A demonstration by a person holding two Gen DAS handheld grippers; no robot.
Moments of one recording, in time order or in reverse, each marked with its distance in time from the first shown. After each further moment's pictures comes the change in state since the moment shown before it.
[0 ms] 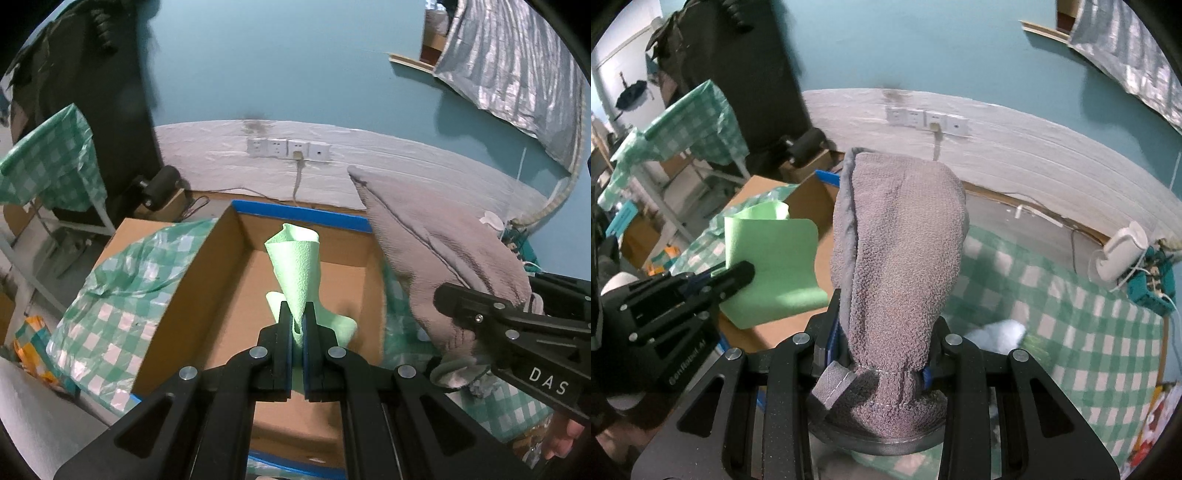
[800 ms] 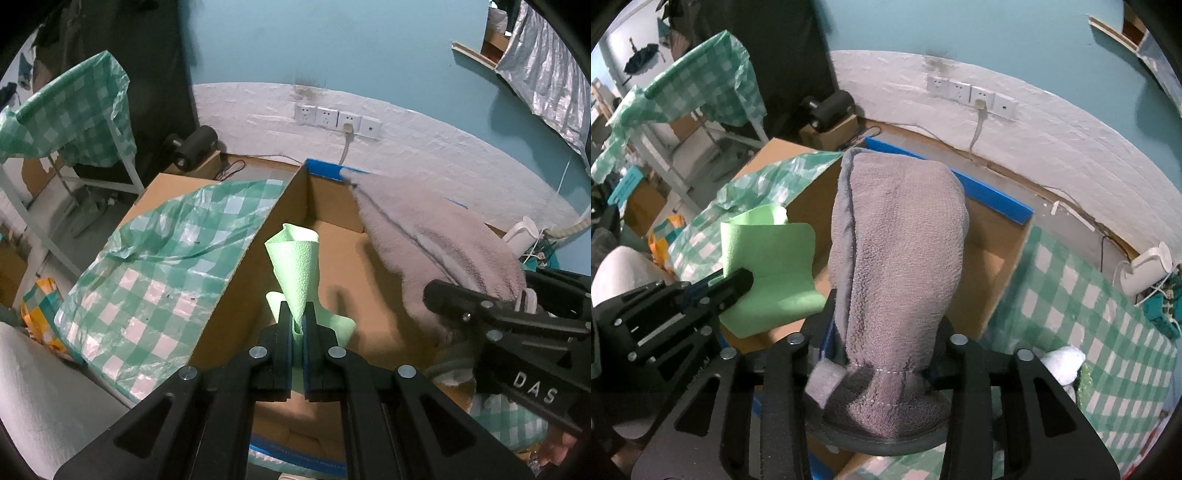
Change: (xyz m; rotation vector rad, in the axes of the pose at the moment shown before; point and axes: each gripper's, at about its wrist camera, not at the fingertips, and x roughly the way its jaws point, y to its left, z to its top) left arm 0.044 0.067 -0.008 -0.104 0.111 0.082; right arm 0.085 0.072 0.030 -0.085 0.133 0.049
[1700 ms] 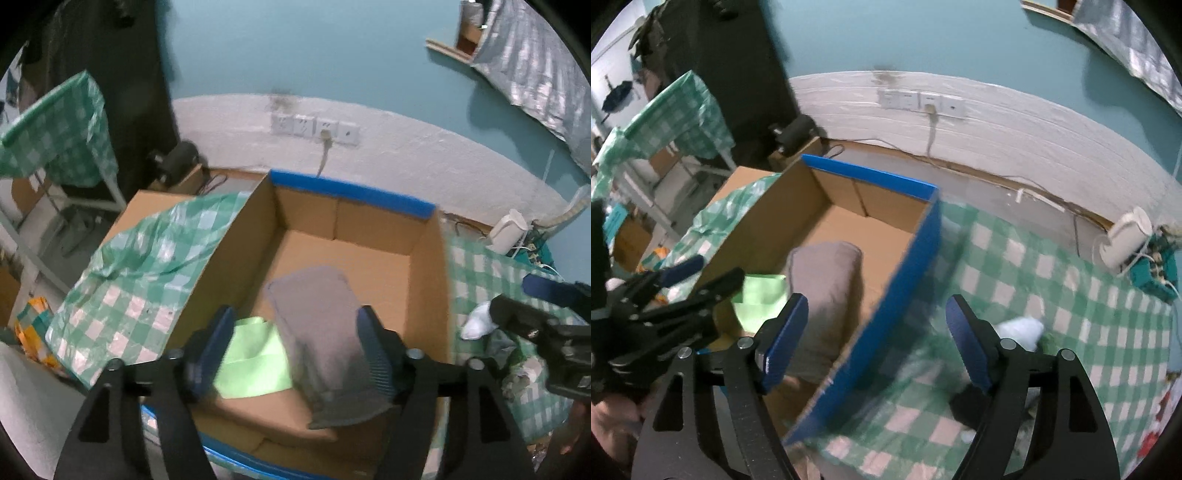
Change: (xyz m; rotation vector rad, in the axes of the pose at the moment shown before) left arm -0.011 -0.039 0.000 0.076 -0.059 -0.042; right arm -0.035 -0.056 -0.029 0.116 -0.071 -0.055
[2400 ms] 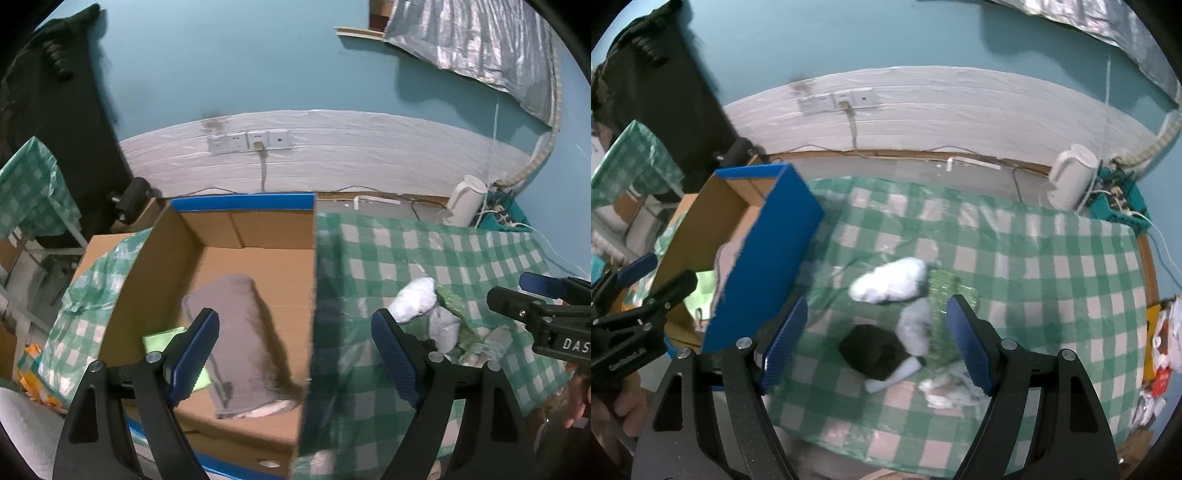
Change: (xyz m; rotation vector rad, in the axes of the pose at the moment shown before) left arm -0.021 -0.111 -0.015 0.182 -0.020 -0.073; right arm -0.058 -0.118 -0.068 0.208 -0.021 -0.107
